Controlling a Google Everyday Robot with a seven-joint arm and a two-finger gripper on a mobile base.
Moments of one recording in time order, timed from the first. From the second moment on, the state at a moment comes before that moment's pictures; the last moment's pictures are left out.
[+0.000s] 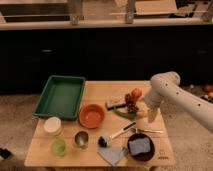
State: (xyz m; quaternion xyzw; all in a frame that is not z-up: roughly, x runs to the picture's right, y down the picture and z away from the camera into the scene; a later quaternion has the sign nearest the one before) arm 0.241 0.143 0.818 -0.32 -0.09 -0.07 0.94
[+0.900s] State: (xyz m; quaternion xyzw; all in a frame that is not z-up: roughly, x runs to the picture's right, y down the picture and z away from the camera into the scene) arm 0.242 0.138 0.837 -0.33 -0.10 -0.05 0.94
